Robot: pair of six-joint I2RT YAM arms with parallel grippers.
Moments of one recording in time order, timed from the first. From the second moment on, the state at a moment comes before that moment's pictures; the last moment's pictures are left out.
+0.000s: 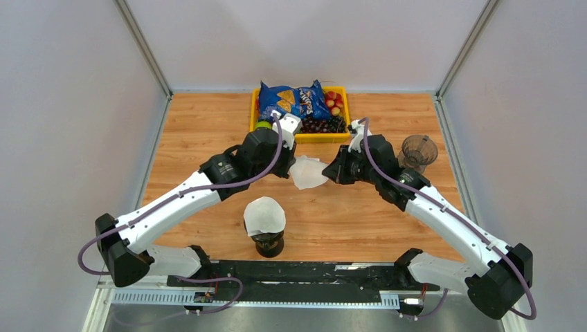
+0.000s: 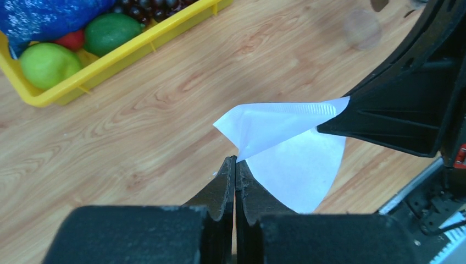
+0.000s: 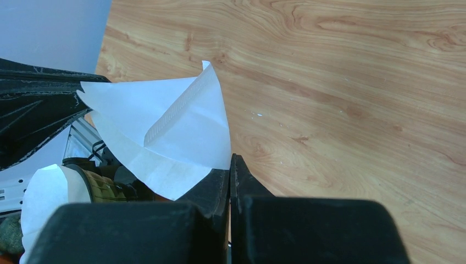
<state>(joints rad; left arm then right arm) -0.87 1.24 1.22 -0.49 -0.15 -0.24 0.63 1.09 0.94 -0.37 -0.17 0.60</state>
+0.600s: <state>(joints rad) -0.91 1.30 1.26 -0.54 -0.22 -0.19 0.63 1.10 1.00 -0.46 -0.13 0.54</state>
